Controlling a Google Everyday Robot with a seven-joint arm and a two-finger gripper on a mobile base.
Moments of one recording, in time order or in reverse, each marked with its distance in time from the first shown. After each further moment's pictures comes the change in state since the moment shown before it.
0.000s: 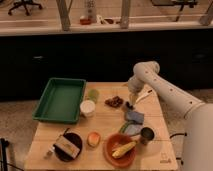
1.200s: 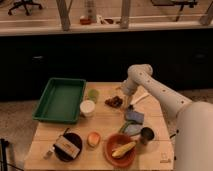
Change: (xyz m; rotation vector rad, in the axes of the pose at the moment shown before) arm -0.042 -0.001 0.042 -0.053 -0.072 -0.115
